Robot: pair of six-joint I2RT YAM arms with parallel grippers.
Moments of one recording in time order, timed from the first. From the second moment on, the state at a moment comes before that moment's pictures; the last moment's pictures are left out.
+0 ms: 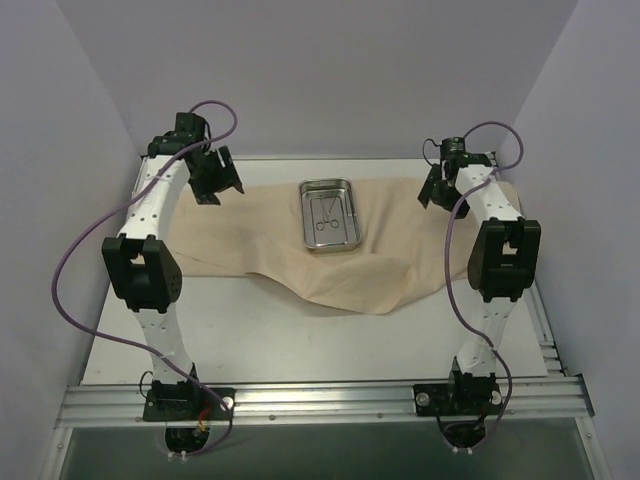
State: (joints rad) left arm -0.07 2.03 2.06 -1.07 0.13 -0.50; right arm -0.01 2.04 1.76 -0.83 0.21 0.48
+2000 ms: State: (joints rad) left arm -0.18 1.95 1.74 -1.01 0.17 -0.42; right arm -0.13 1.84 1.52 -0.96 0.32 0.54
